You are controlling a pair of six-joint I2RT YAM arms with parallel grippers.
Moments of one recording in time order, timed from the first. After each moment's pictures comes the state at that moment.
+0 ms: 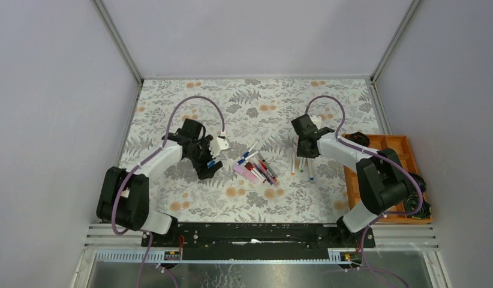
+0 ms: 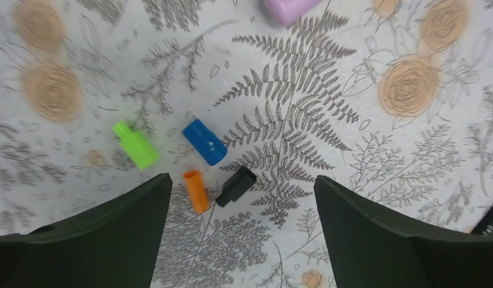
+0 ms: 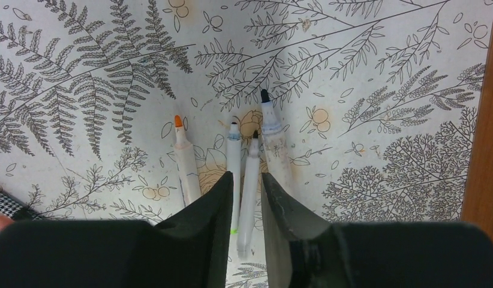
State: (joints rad) left arm -0.28 1.45 0.82 -0.60 0.43 0.85; right arm 0.46 1.61 0.96 -0.51 0.33 0.55
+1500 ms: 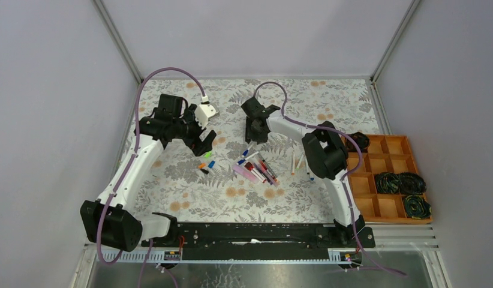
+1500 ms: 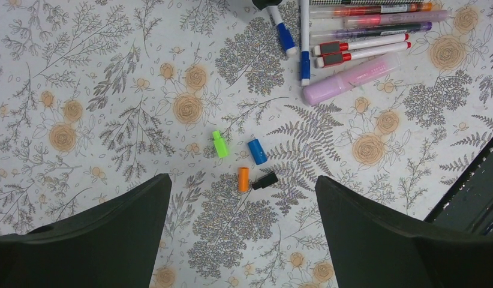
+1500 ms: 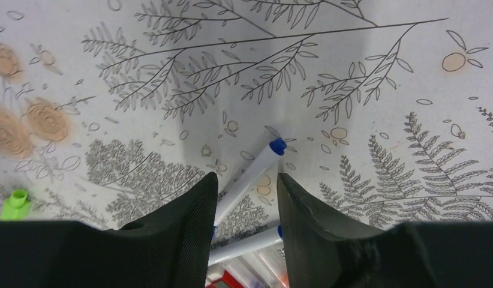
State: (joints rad) left arm -0.21 1.26 1.21 -0.85 0.49 0.61; right arm 0.68 2.22 1.73 -0.65 0.09 0.65
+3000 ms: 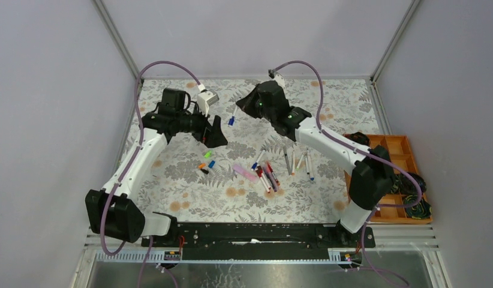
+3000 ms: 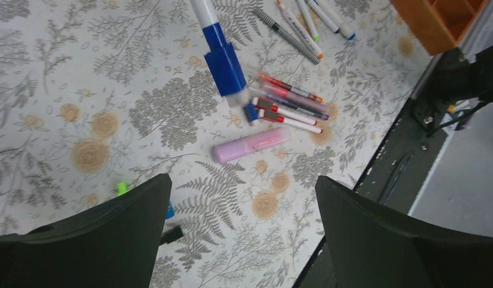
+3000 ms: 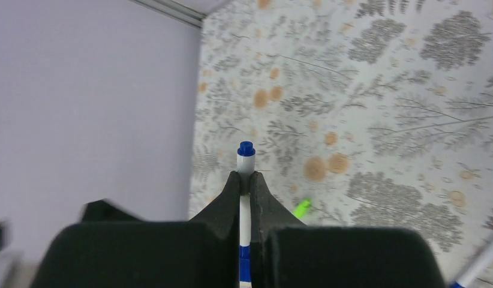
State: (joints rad) left arm -0.21 1.32 1.23 -0.73 0.73 0.22; right arm 0.72 1.74 1.49 -0.18 0.16 0.97
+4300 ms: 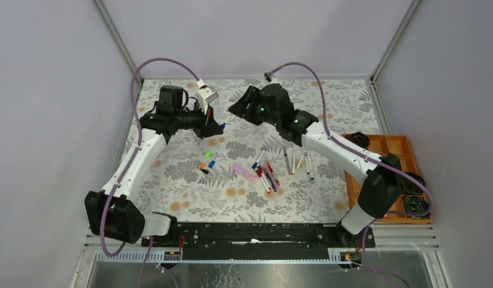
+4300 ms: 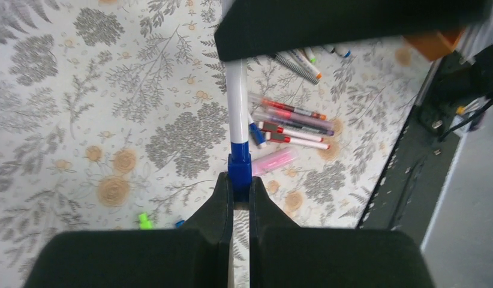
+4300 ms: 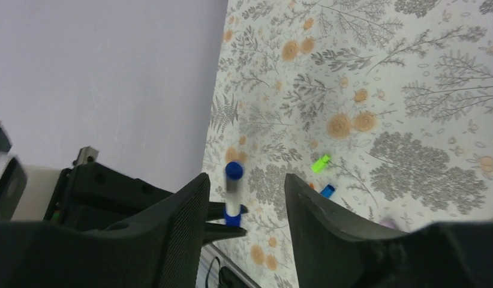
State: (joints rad) left arm -0.20 1.34 1.24 -0.62 0.81 0.21; right arm 0.78 1.62 1.41 -0.14 0.07 0.97
